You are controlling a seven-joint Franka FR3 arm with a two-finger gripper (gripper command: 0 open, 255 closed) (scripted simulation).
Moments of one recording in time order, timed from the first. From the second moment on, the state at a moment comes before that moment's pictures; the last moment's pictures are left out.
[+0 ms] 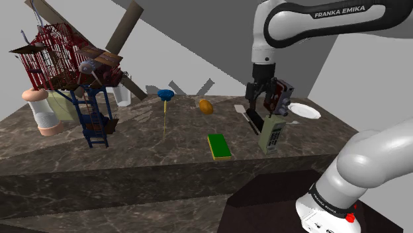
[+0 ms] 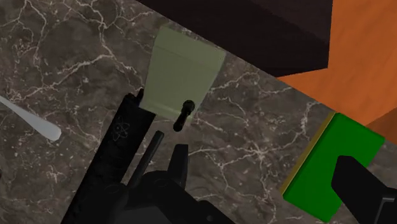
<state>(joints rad) -0.01 -0.50 0.19 -2.34 0.07 1.63 0.18</state>
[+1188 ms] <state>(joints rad) 0.02 0.35 0.33 -1.65 -0.36 1.61 0.72</state>
